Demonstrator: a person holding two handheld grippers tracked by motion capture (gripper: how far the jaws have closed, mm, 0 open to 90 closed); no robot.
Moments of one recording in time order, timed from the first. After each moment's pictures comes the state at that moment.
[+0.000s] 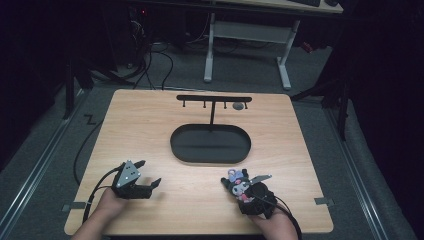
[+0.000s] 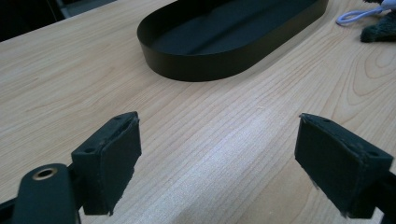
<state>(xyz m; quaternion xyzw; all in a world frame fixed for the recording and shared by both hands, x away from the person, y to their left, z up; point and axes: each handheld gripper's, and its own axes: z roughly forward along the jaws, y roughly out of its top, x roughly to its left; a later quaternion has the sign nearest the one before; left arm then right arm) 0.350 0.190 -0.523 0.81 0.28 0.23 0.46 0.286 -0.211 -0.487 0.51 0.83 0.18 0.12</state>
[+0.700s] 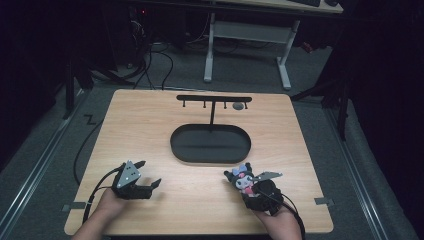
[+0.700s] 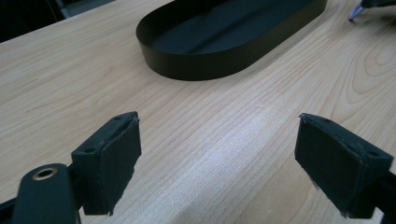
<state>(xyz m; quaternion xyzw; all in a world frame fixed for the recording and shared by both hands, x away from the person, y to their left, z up) 0.349 0.190 -0.524 0.81 0.28 0.23 0.46 0.287 -0.224 -0.473 0.52 0.81 0.23 0.14</state>
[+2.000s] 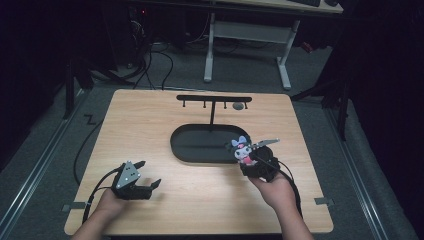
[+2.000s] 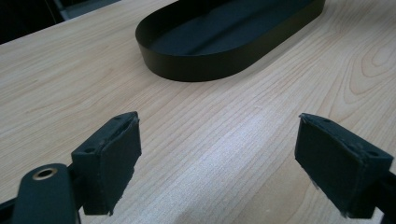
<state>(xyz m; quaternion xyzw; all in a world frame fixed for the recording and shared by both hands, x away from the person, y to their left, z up) 0.348 0.191 -0.524 0.81 0.28 0.23 0.46 0.358 -0.218 -0.430 0.54 0.80 0.23 0.17</state>
